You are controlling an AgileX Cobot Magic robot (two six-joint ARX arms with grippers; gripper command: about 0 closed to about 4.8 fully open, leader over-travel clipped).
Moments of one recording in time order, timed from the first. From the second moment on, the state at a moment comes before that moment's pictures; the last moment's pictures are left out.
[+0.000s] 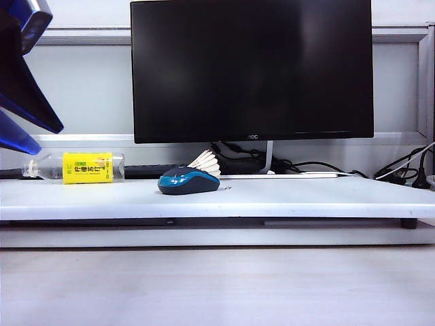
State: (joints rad) left arm -0.31 0.89 0.59 -0.49 0.51 -0.06; right arm 0.21 1.55 2.02 -0.61 -0.53 -0.16
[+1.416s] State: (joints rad) left arm -0.31 0.89 0.59 -0.41 0.49 -0.06; right arm 0.27 1.57 0.61 1.09 -0.27 0.05
